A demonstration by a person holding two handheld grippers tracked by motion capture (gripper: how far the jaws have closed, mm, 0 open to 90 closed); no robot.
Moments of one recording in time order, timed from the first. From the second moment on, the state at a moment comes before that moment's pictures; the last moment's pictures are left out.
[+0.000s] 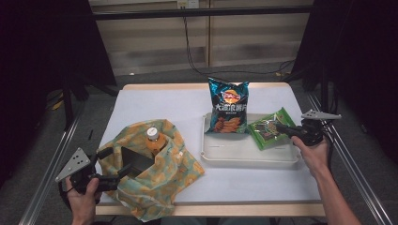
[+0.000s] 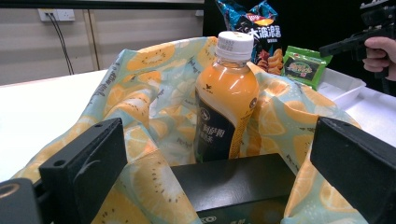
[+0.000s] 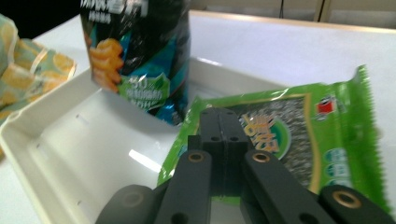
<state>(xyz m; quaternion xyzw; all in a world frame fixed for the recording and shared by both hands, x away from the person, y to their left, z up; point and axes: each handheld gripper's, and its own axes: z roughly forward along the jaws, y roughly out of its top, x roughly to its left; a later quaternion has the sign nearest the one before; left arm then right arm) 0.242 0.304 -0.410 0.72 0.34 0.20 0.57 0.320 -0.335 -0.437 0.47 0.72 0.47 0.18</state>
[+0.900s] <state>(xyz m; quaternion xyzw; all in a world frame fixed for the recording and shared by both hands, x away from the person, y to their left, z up) 0.244 0.306 -0.410 0.72 0.34 0.20 0.57 0.330 -0.288 -0.460 0.44 0.80 0.40 0.11</state>
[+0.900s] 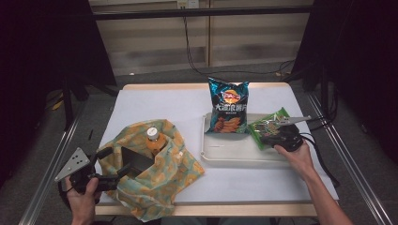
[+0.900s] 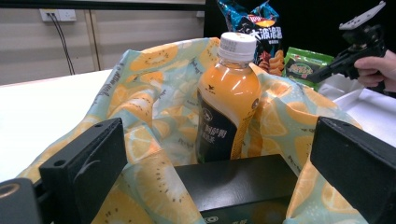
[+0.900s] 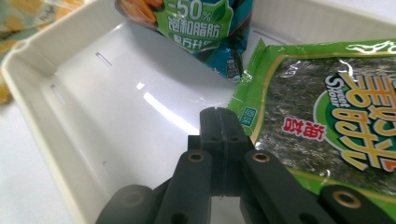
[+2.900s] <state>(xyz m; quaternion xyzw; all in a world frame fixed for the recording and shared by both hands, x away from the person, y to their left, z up) 0.244 0.308 -0.411 0.72 0.35 0.20 0.57 0.365 -0.346 -0.472 0.54 0.76 0.33 0.13</state>
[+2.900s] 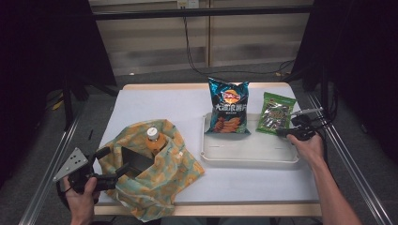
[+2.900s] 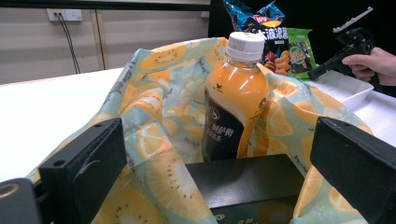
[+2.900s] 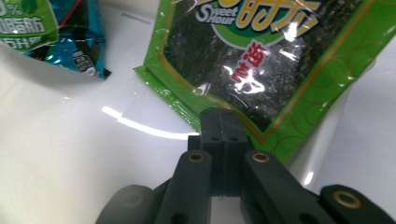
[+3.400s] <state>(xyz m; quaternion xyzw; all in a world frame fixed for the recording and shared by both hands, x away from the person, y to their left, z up) 0.245 0.308 -0.412 0.72 0.34 0.20 0.56 0.380 -0.345 -0.472 0.55 0.75 0.34 0.13</state>
